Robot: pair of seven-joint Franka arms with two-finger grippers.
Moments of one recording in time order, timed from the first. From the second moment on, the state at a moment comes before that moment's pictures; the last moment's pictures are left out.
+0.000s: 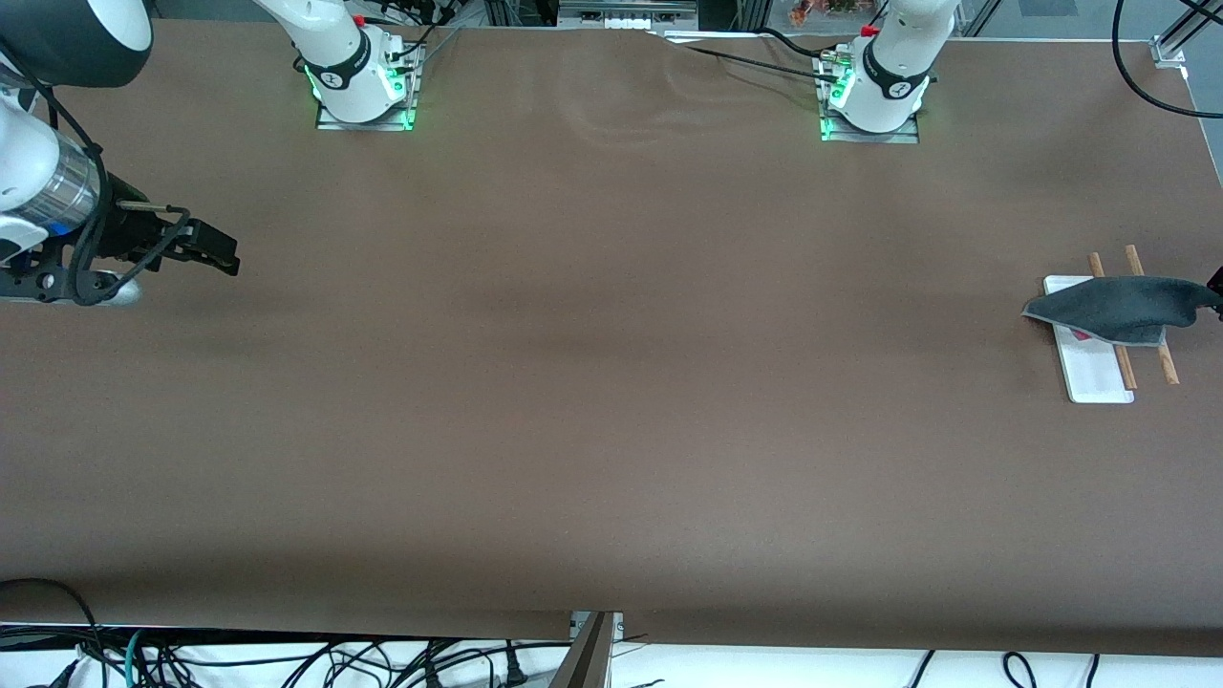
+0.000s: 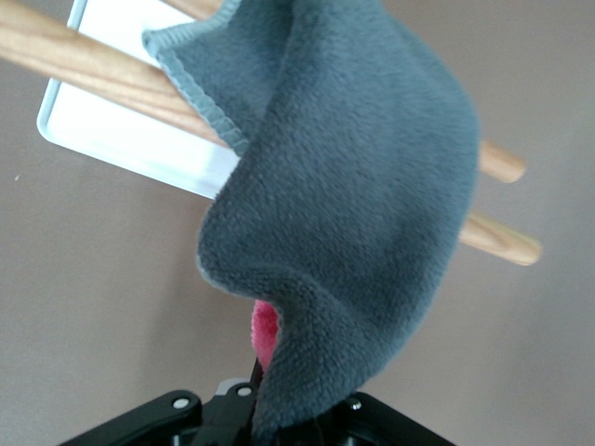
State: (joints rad) left arm 0.75 0.67 -0.11 -1.46 0.26 1.85 1.72; right arm 0.03 0.09 0.06 -1.59 0.00 1.62 0.14
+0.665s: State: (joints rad) left arm 0.77 0.69 -0.11 -1.46 0.26 1.89 1.72; right arm 0.02 0.08 0.08 -1.58 0.00 1.59 0.13
